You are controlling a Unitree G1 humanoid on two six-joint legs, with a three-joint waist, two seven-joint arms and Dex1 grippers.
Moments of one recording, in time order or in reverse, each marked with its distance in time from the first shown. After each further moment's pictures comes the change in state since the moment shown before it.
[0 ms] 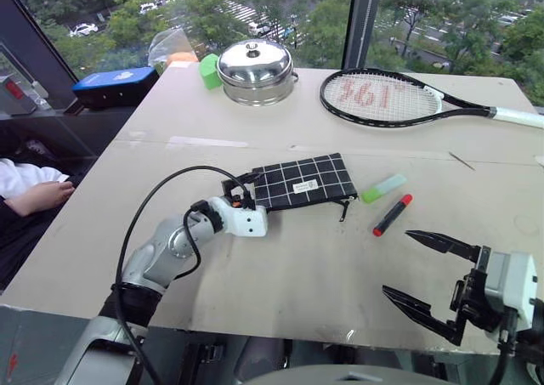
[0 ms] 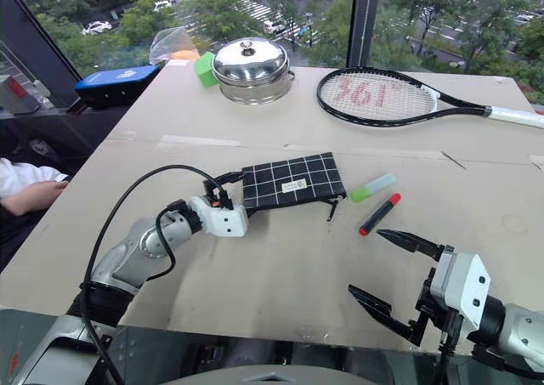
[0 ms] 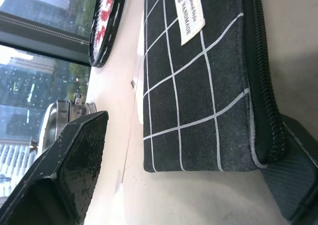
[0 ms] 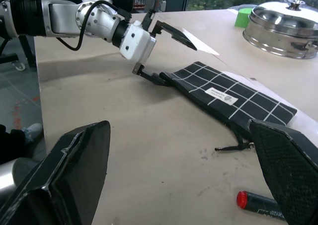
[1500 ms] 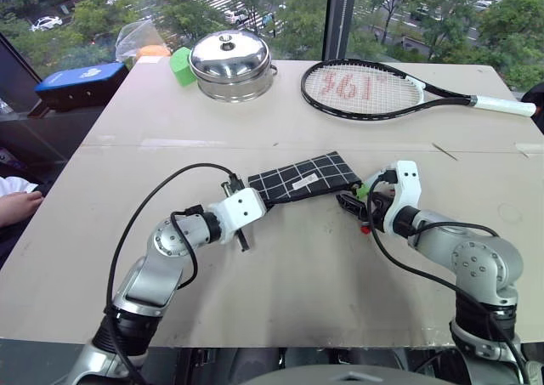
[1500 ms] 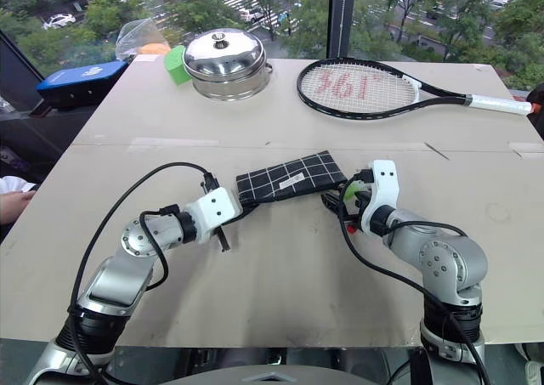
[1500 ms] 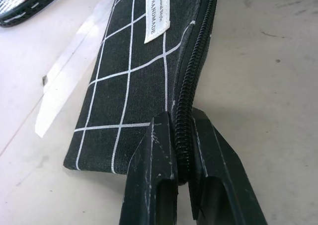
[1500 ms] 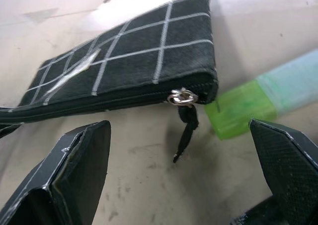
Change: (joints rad) left arm 0.132 -0.033 0.079 -0.463 -0.505 0.705 -0.341; right arm -0.901 0.476 0.197 0.472 0.110 1.017 -0.830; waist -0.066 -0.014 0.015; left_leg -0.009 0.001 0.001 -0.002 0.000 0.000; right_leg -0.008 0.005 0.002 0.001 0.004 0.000
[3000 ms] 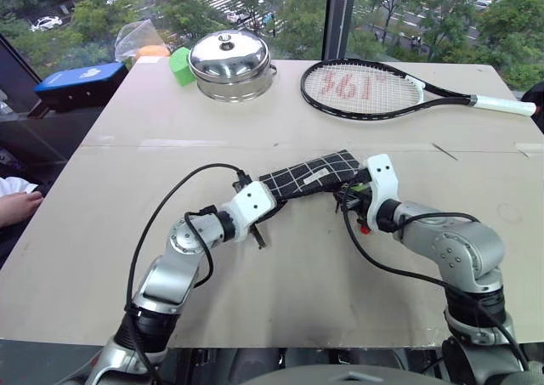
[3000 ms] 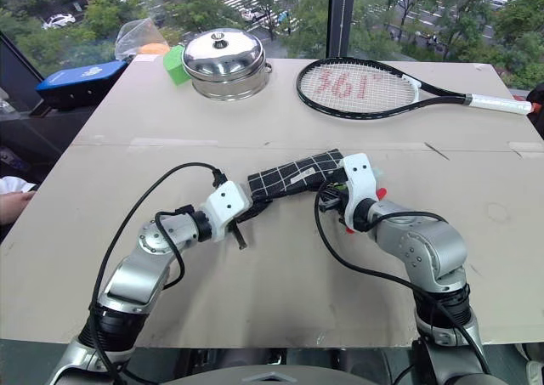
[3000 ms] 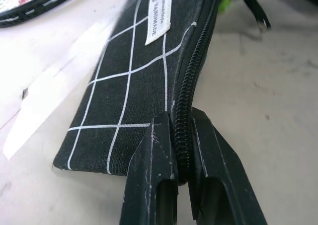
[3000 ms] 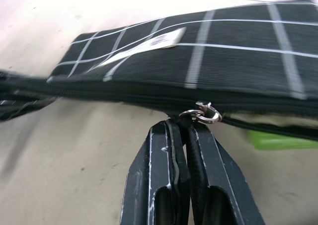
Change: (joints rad) left arm -0.044 -0.108 -0.026 0.000 -0.063 0.100 0.046; right arm -0.089 -0.061 0.214 -0.009 -0.139 -0.020 0.112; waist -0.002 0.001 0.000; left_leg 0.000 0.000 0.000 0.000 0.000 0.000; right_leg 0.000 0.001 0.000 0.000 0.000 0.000
